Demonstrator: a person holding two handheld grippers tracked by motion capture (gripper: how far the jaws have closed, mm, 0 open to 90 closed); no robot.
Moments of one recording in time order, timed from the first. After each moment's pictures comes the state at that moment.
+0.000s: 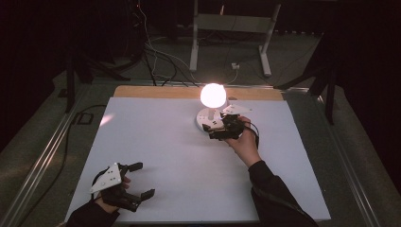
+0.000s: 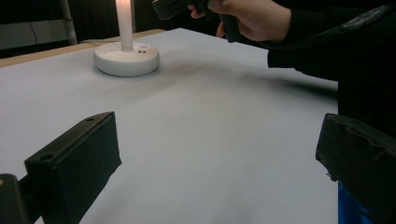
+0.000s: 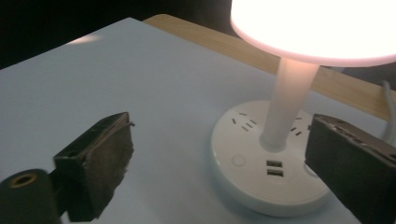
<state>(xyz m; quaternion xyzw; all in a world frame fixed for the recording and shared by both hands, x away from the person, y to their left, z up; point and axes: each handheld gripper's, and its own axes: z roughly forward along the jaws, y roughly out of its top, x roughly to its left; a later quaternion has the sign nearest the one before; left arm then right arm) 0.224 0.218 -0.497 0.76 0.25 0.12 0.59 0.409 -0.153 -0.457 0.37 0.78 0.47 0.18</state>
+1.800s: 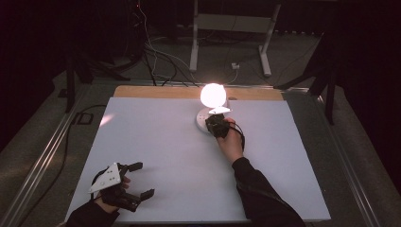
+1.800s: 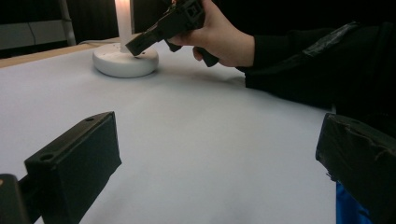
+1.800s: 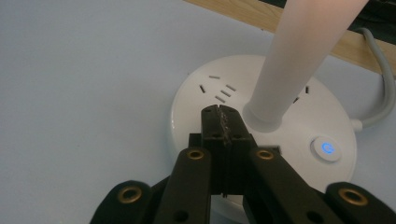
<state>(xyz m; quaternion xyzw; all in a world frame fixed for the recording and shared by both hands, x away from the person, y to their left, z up) 0.225 0.219 -0.496 0.76 0.25 0.12 0.59 0.439 -0.117 -0.502 0.43 0.79 0.36 0.23</state>
